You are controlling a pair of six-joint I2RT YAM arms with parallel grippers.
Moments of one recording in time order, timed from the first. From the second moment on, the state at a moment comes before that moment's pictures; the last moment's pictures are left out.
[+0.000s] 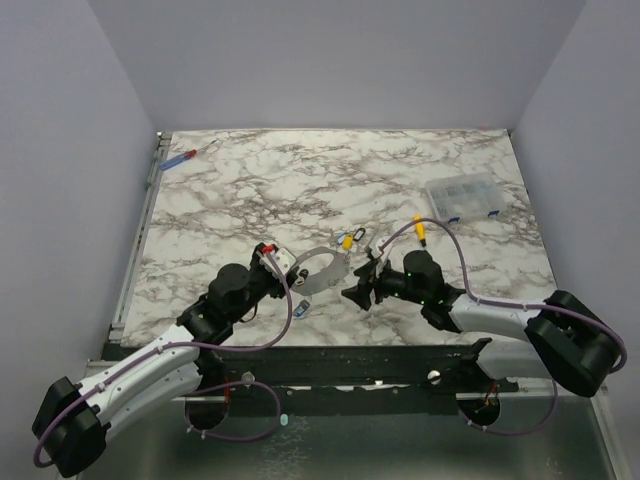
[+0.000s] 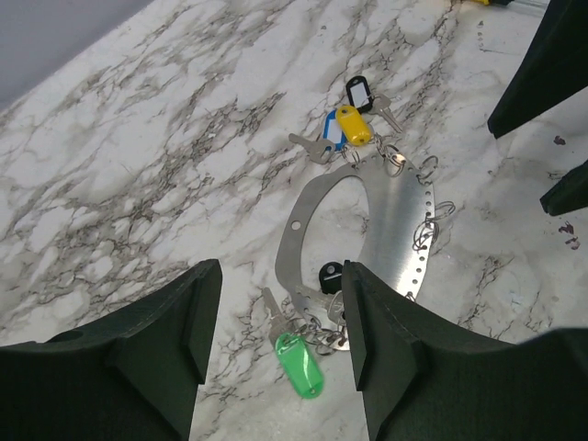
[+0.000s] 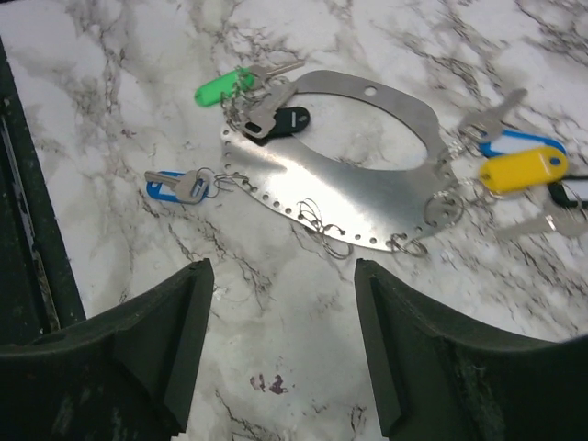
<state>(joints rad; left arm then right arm) -0.76 0.69 0.30 0.18 -0.07 0.24 0.73 1.24 0.31 0.61 -0.34 0.07</state>
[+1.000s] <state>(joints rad) -0.76 0.67 0.30 0.19 -0.05 0.30 0.81 1.65 0.27 1.05 -0.22 -0.35</state>
